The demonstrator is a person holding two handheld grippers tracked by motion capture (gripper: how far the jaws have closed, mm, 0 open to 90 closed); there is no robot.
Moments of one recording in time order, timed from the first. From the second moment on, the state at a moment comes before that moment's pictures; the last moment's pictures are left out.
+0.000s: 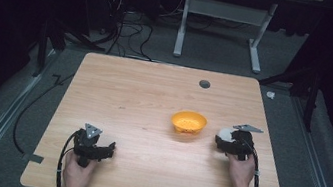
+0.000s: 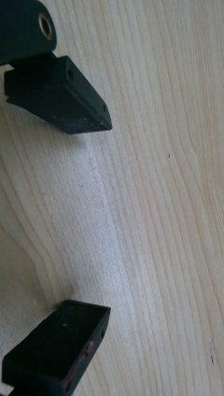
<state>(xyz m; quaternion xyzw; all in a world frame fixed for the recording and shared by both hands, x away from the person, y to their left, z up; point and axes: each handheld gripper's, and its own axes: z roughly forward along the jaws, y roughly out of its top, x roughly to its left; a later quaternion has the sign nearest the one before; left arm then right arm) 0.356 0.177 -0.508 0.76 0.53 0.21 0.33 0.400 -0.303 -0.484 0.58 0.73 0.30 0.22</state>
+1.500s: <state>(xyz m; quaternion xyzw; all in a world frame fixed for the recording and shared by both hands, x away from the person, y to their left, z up) 0.356 0.178 -0.508 0.76 0.53 0.21 0.33 0.383 -0.278 -0.461 0.53 0.75 0.34 0.21</state>
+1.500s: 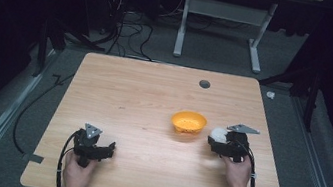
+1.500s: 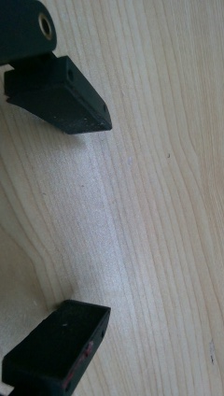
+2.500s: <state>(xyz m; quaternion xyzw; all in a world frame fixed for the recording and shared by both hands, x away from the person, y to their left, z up) 0.356 0.178 -0.508 0.76 0.53 0.21 0.33 0.384 -0.252 -0.446 0.50 0.77 0.35 0.21</state>
